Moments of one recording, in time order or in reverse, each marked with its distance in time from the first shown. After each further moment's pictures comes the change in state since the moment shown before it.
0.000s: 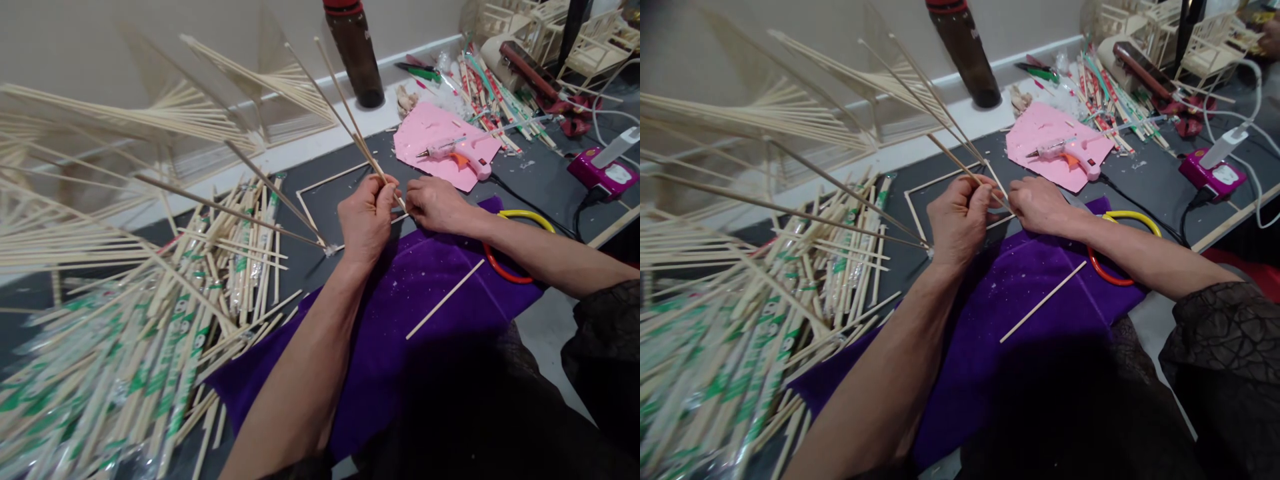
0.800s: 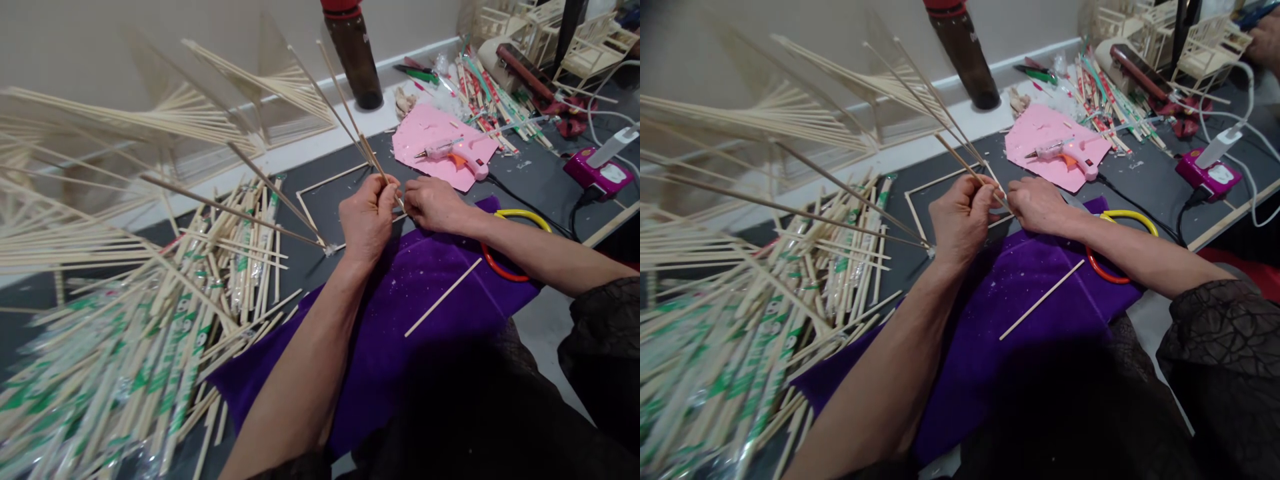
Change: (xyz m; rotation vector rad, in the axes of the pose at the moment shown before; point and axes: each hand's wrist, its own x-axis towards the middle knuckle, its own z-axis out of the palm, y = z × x) left_hand 0.000 0.003 0.001 0.109 0.000 0.068; right_hand 0.000 -0.003 -0.006 -0.054 -0.063 0.014
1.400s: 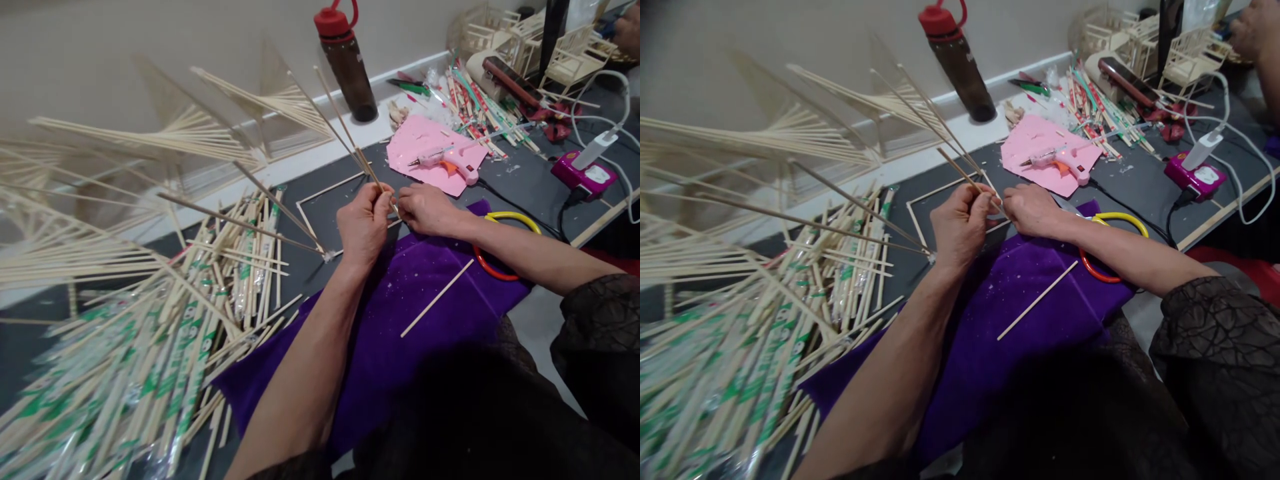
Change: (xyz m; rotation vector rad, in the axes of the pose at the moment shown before) left_hand 0.002 -0.004 0.002 0.019 0.002 -0.006; right_hand -0.001 -0.001 0.000 0.047 0.004 0.008
